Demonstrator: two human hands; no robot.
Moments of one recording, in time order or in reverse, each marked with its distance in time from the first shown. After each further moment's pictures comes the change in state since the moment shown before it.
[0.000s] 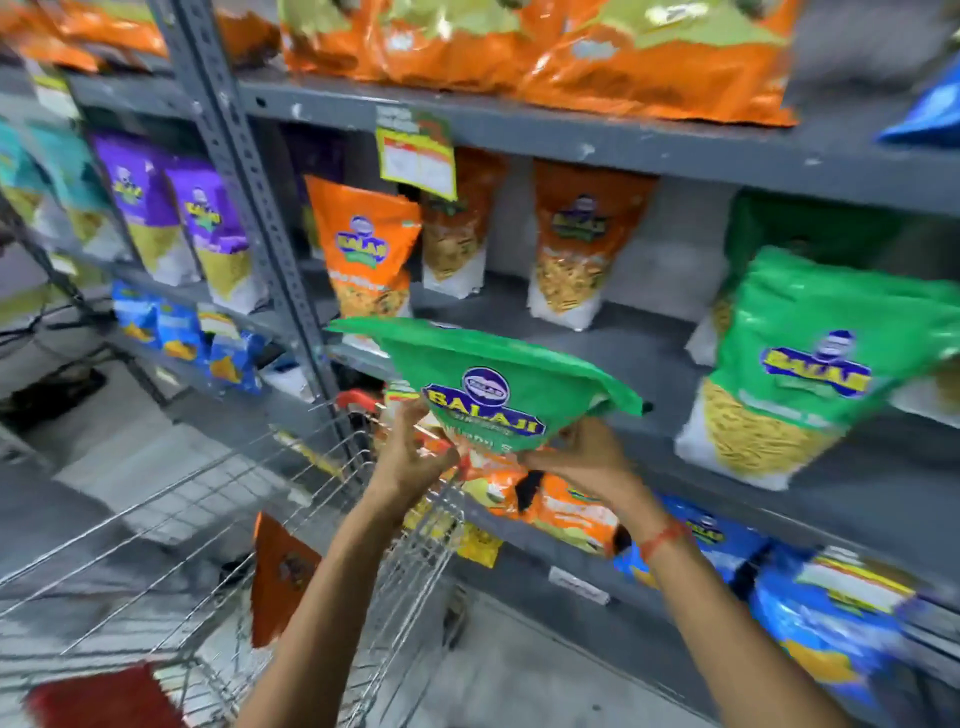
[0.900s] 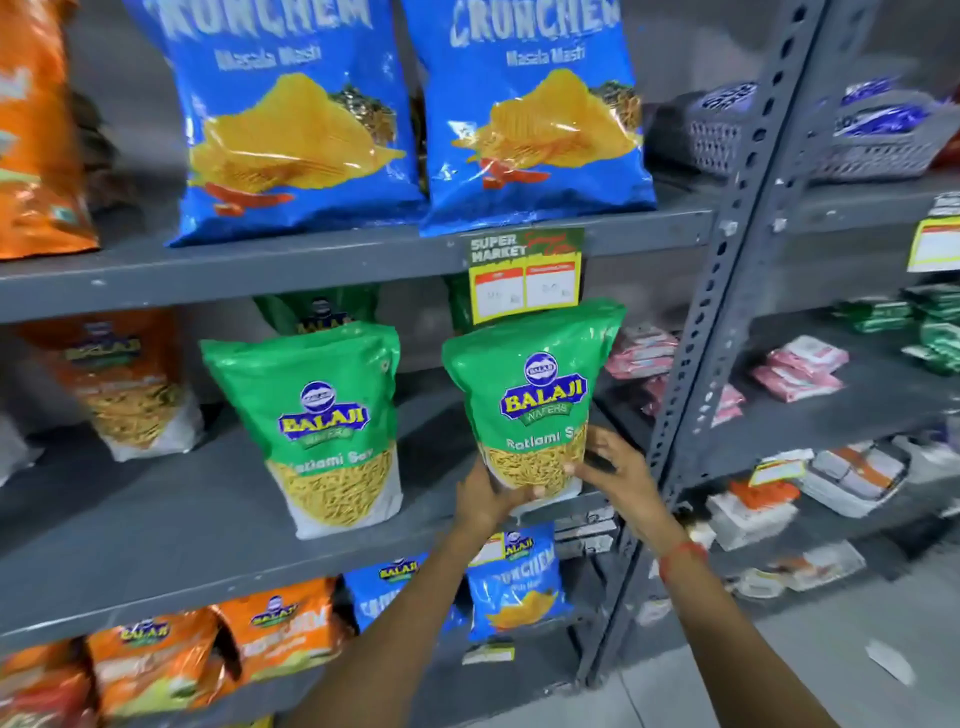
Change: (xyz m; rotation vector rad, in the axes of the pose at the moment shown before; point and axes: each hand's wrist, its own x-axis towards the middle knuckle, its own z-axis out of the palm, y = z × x) left_hand -0.071 0.109 0.471 -0.069 -0.733 0.089; right_hand -0.231 0.213 -0.333 0.212 0.874 0.194
